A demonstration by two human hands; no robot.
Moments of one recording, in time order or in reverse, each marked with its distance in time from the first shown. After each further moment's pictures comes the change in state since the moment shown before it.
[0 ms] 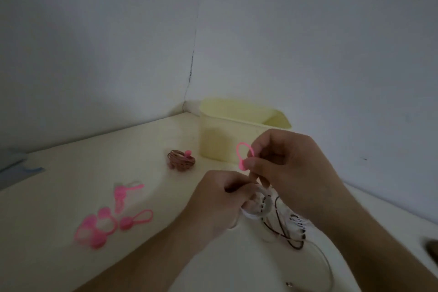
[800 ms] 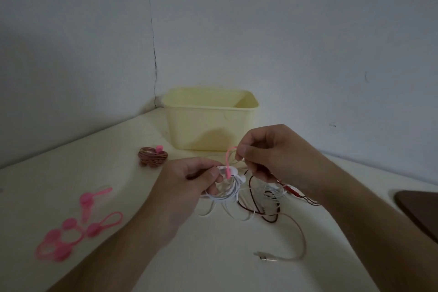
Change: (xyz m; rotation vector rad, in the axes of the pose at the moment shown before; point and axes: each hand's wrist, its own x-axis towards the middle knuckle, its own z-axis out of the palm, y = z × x) left_hand -0.005 0.007 0.002 -0.060 0.022 -0.039; right_hand -0.005 0.050 -0.043 0.113 -0.158 0.175
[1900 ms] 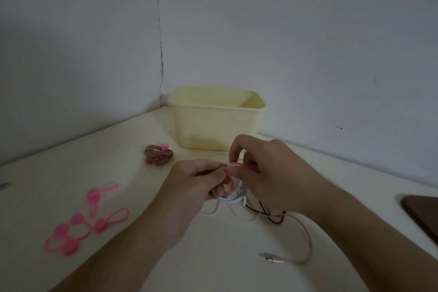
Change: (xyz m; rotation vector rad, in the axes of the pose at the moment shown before) left_hand -0.003 0.002 0.000 -0.114 -0.040 -0.107; right_hand 0.000 0.004 0.025 -0.629 0.003 -0.254
